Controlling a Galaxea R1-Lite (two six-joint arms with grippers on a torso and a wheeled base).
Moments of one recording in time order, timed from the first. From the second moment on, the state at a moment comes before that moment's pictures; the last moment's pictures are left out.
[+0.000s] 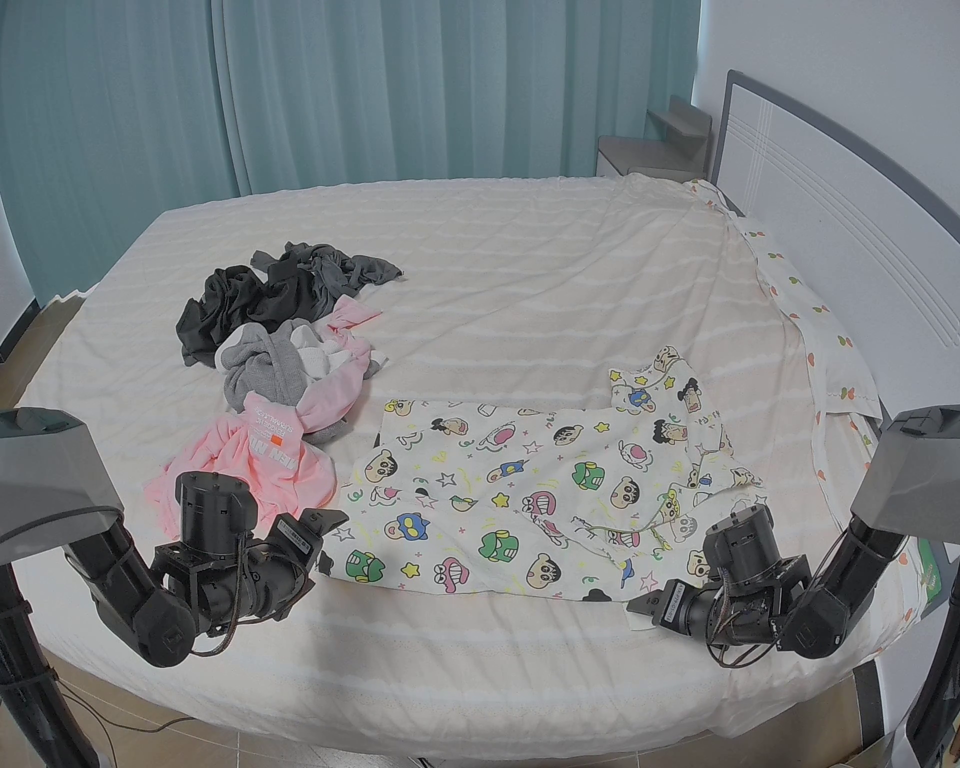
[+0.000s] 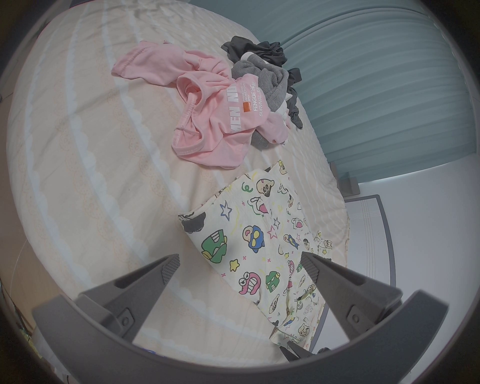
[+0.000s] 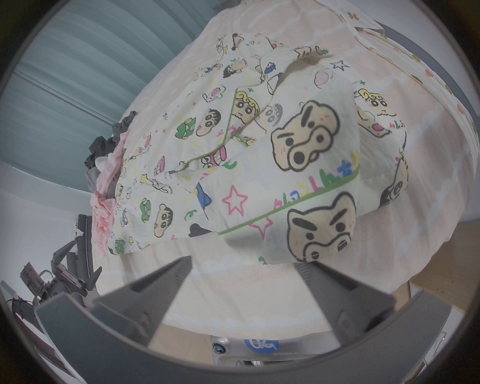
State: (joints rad) left arm -0.30 2.01 -0.42 -1.01 -0.04 -1.18; right arm 0.47 2.11 -0.46 -0.80 -0.03 0.85
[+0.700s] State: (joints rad) left arm -0.30 2.00 -0.42 -1.01 -0.04 -1.18; right arm 0.45 2.32 -0.14 -1.55 -0.18 0.95
